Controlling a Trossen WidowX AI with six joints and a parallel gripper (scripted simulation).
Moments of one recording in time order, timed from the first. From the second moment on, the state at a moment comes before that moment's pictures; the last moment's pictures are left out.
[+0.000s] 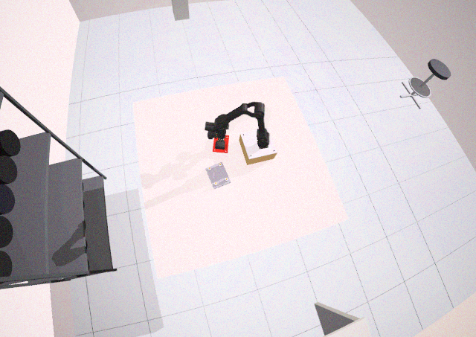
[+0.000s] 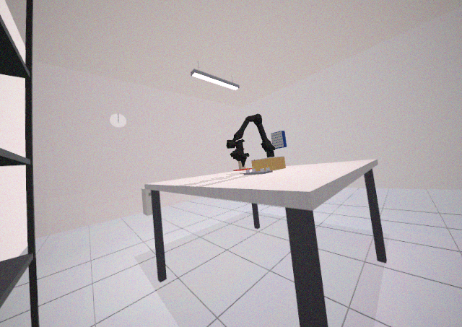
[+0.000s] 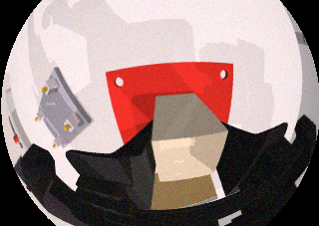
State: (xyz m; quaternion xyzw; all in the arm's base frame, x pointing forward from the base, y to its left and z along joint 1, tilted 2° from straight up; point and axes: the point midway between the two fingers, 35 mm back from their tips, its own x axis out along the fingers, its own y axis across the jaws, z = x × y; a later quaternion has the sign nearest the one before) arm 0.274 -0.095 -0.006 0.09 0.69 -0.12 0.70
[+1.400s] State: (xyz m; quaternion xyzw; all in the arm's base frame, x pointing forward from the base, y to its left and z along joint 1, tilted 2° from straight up) arm 0.294 -0.060 0.053 0.06 0.69 -0.08 0.71
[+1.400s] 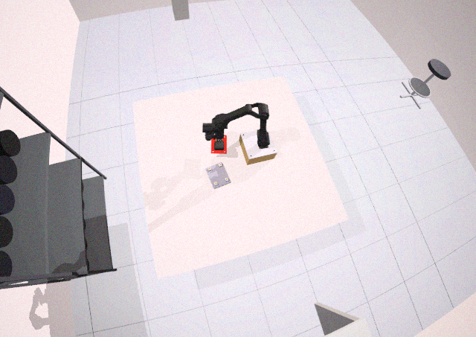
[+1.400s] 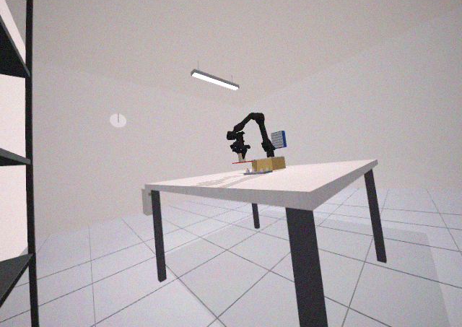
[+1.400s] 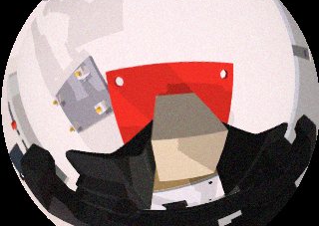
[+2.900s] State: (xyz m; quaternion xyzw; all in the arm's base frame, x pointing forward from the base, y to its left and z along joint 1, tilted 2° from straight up) arm 0.332 0.043 0.052 -0.01 0.70 0.00 0.72
